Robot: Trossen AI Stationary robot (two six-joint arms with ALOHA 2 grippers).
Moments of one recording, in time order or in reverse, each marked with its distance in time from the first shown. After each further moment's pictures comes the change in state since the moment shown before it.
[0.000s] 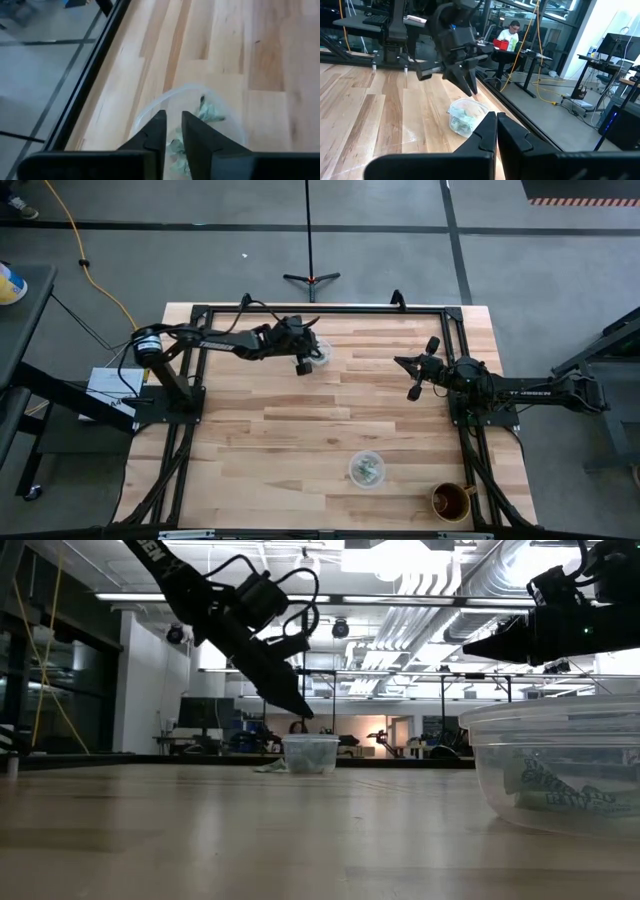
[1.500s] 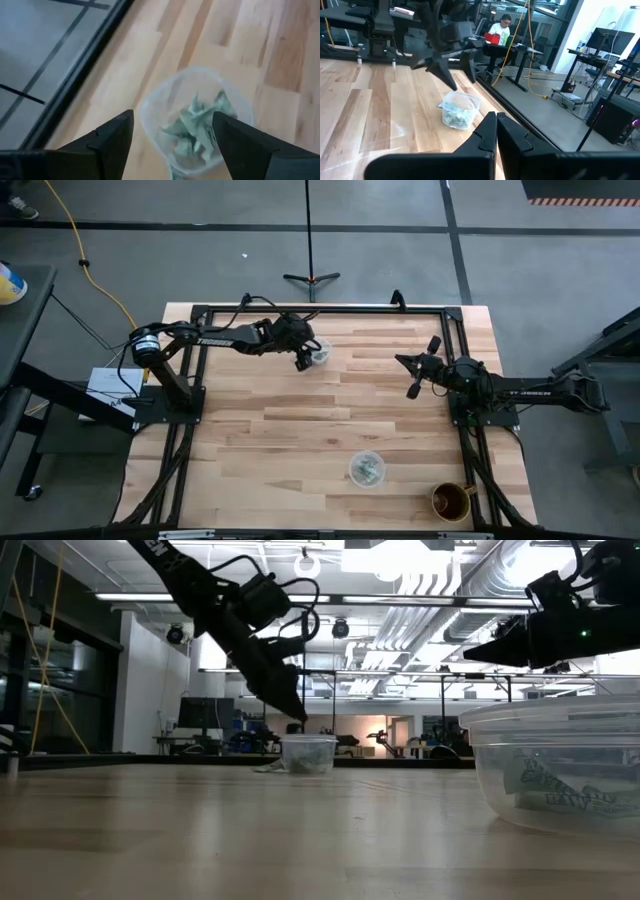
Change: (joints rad) left arm 0.029 -0.012 0.050 -0.167 -0.047 -0.179; right arm 0.000 0.000 0.000 -0.022 0.056 -0.001
